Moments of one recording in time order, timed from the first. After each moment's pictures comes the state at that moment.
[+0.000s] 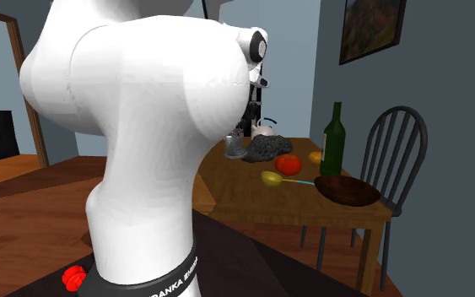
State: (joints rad) arm 0.24 0.30 0.20 -1.83 0.20 1.98 0.16
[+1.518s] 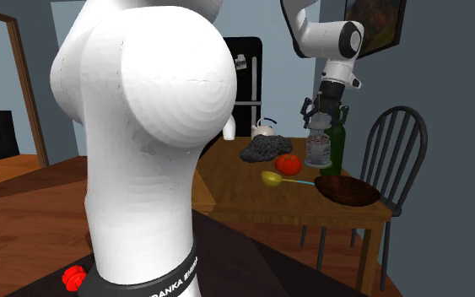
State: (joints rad) arm -0.06 0.50 0.02 -1.51 0.14 1.78 -0.27
